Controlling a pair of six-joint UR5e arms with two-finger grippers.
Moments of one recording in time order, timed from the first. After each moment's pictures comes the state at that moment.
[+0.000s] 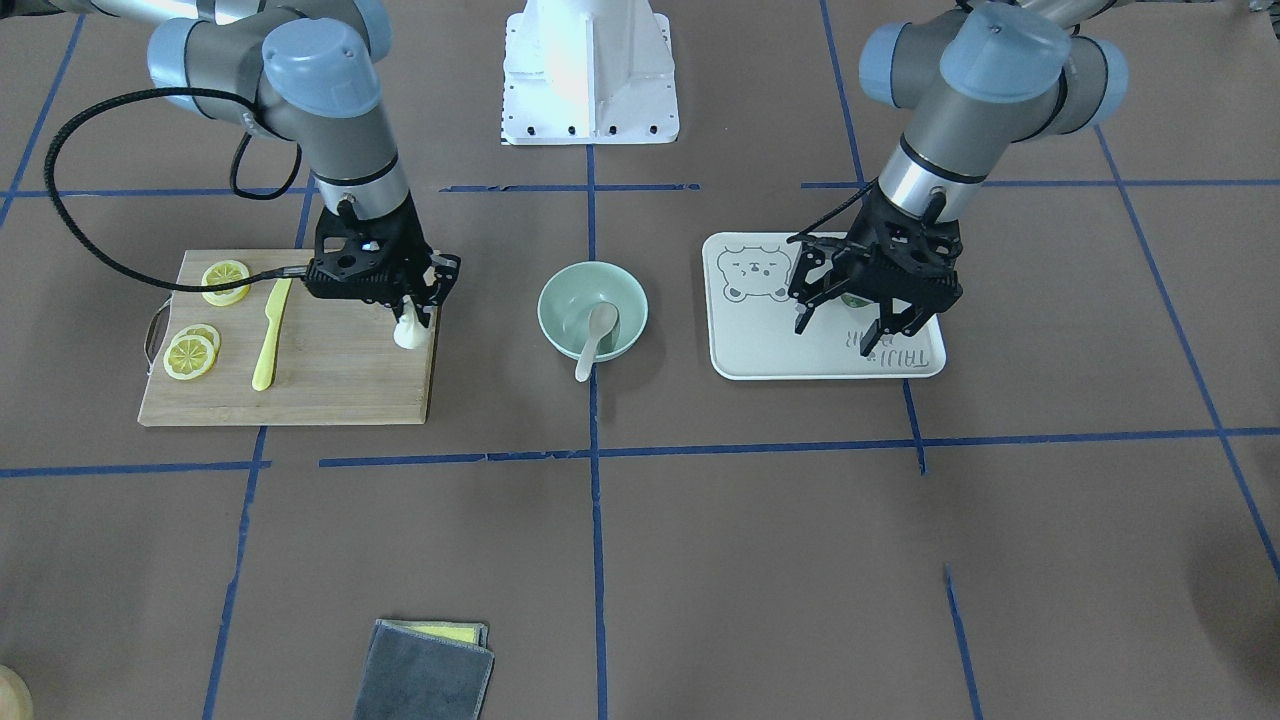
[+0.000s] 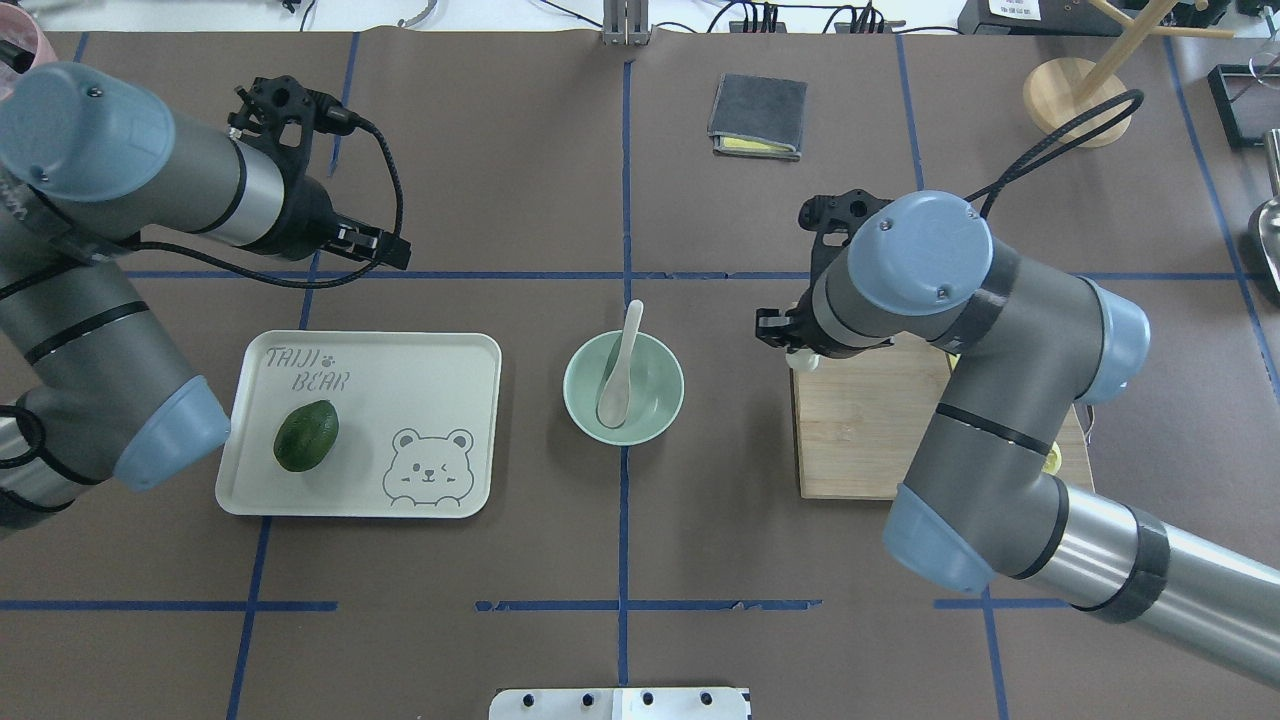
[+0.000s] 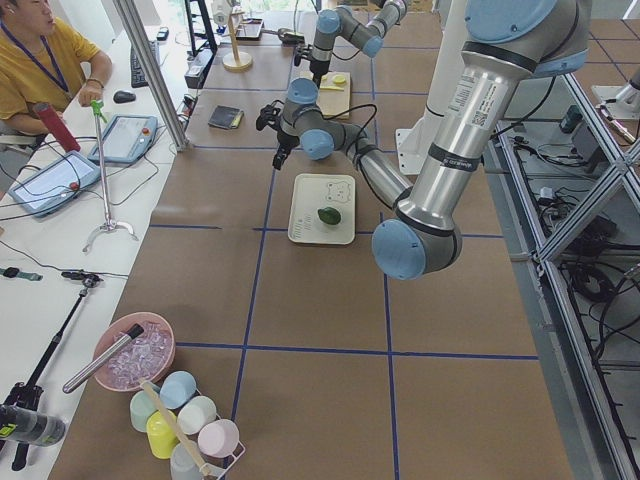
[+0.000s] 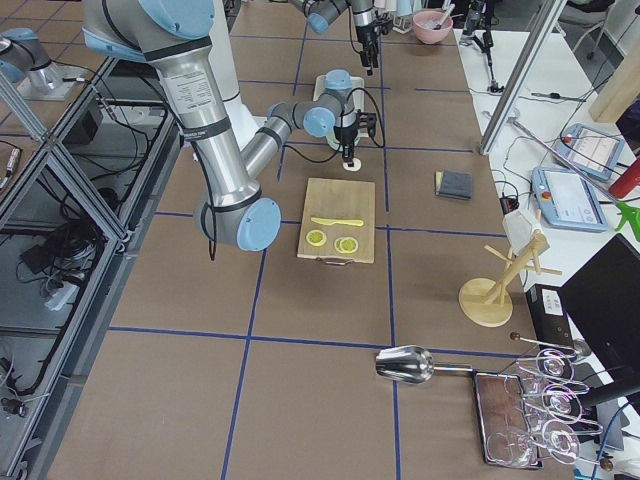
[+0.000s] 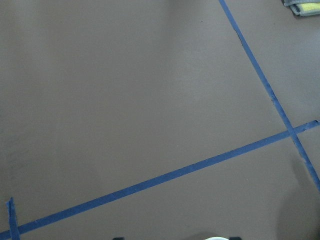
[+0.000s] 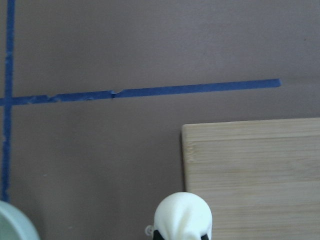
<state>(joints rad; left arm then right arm) -0.81 -1.94 -1.88 -1.89 -1.95 -0.77 0.57 -1.07 1.86 -1.56 1.79 1.28</state>
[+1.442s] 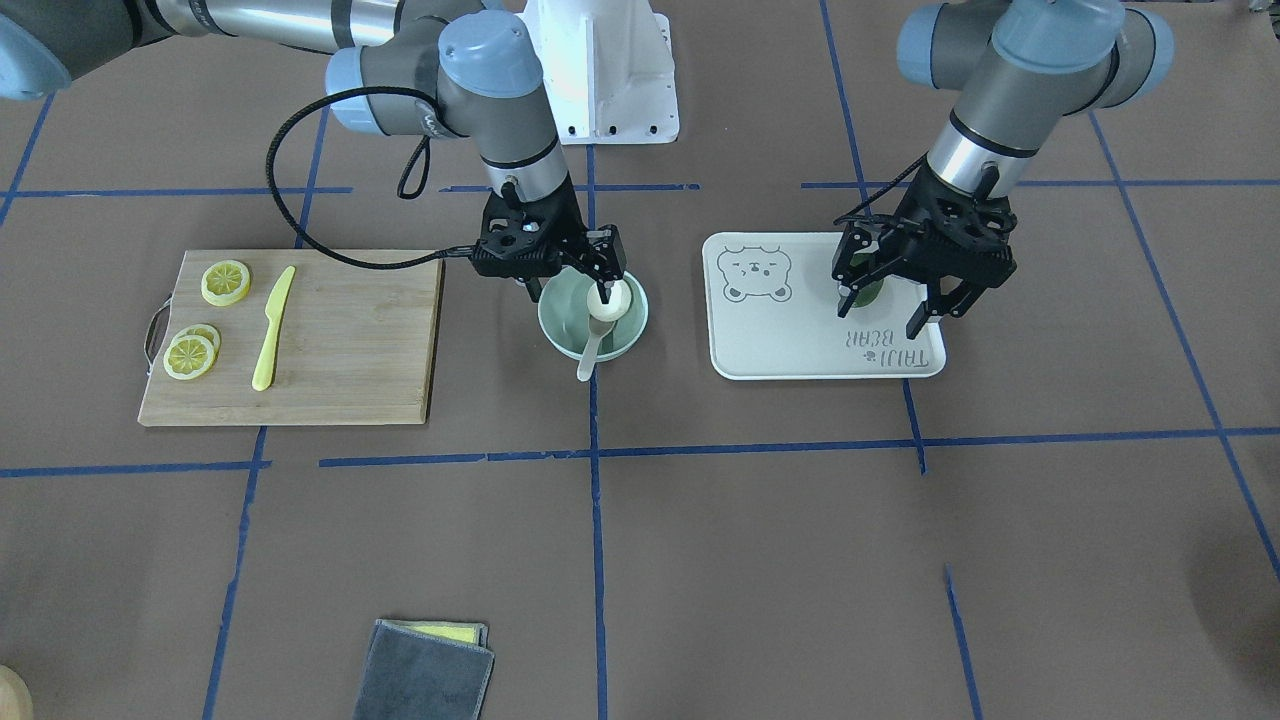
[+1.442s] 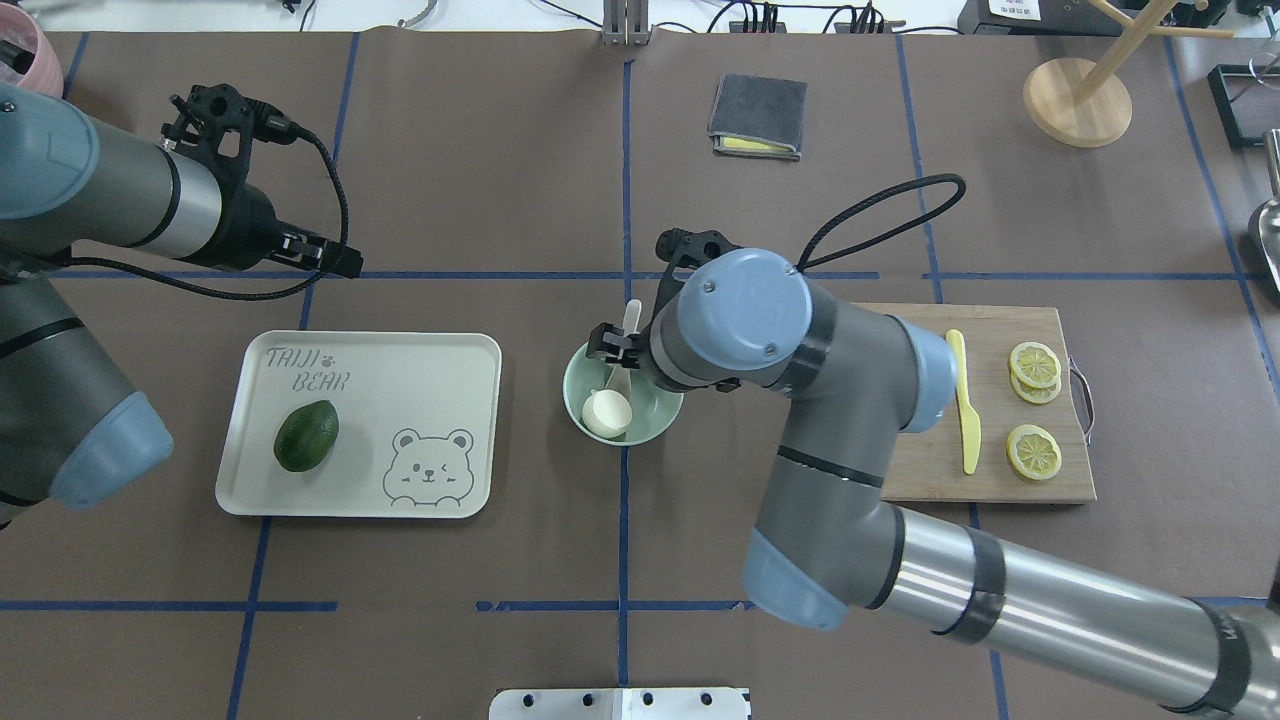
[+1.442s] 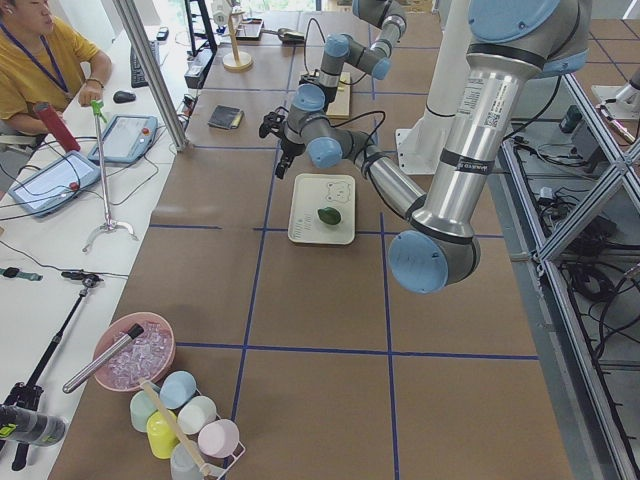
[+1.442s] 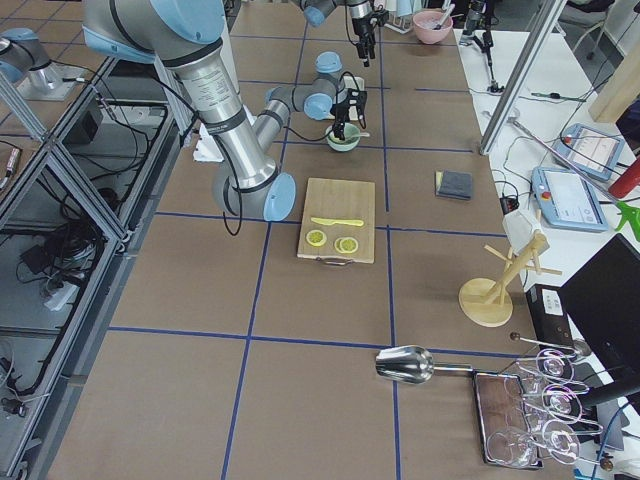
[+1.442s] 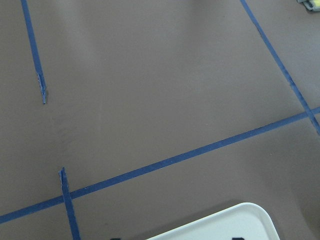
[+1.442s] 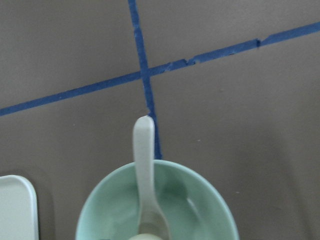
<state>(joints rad) -0.84 -1.86 -1.91 -1.89 -1.95 -0.72 0.49 -0.94 1.72 -1.38 1.77 1.49</state>
